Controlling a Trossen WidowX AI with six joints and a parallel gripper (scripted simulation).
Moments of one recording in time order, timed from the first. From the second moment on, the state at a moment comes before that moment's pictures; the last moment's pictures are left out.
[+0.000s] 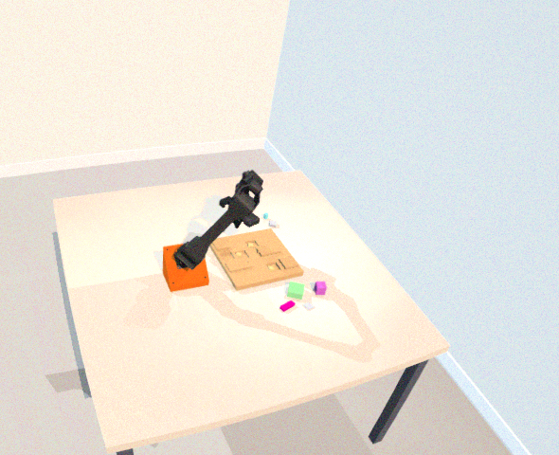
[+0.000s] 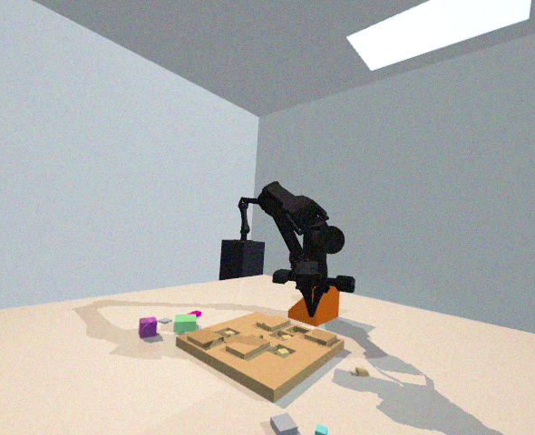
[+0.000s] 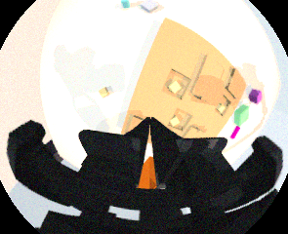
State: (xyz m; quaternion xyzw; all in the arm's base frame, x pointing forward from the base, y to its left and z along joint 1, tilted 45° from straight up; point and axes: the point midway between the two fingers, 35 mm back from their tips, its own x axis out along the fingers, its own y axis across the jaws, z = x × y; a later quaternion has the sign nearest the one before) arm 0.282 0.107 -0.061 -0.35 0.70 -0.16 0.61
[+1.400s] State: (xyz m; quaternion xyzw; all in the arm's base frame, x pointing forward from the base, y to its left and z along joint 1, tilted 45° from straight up) arm 0.266 0.012 -0.053 -0.54 0.71 0.08 0.44
